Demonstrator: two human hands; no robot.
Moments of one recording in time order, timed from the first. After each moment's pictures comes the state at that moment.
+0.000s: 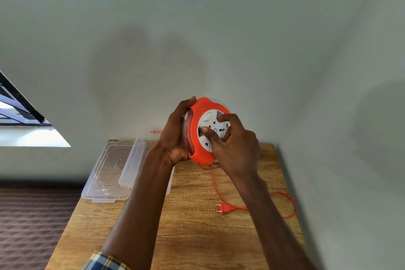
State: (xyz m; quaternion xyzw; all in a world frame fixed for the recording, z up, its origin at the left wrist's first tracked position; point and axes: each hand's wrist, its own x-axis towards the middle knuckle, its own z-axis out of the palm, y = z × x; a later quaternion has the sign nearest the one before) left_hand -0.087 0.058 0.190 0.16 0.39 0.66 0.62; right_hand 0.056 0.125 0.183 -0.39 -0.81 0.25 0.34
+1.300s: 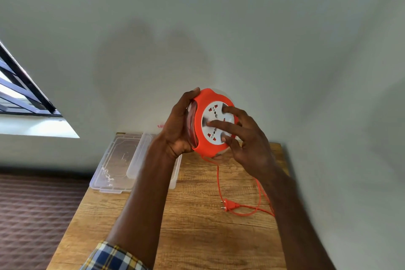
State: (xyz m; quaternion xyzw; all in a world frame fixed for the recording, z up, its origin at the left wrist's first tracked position) left_hand -0.097 0.048 0.196 0.16 0.40 0.66 0.61; right_hand 0.074 0.155 0.171 -0.16 -0.91 0.25 0.28
